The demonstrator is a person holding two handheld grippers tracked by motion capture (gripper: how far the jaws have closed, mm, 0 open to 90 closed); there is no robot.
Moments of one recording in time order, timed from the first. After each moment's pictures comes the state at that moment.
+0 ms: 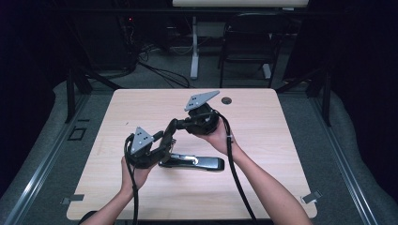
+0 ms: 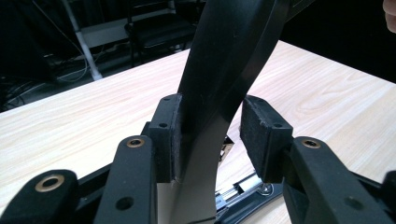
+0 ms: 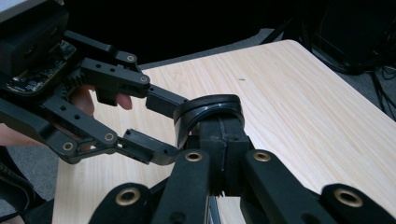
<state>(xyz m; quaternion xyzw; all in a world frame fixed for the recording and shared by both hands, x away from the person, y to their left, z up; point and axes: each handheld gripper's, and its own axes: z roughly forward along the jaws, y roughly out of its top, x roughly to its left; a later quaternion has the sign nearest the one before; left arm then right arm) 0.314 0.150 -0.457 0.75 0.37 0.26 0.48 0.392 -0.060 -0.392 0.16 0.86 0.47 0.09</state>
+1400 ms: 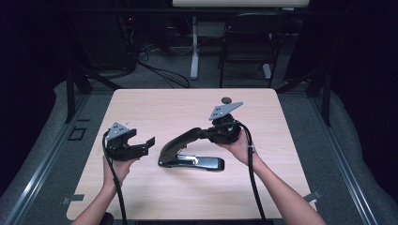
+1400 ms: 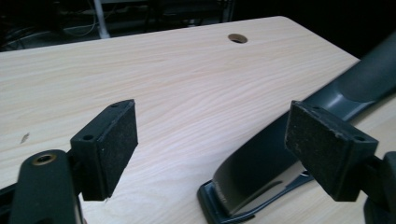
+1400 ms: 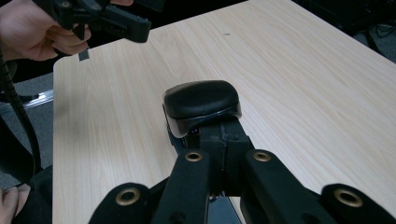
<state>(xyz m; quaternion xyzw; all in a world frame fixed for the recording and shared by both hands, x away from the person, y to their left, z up) 0.344 0.217 -0.471 0.73 0.46 0.21 0.47 0.384 -0.120 -0.427 0.22 0.86 0.45 0.07</state>
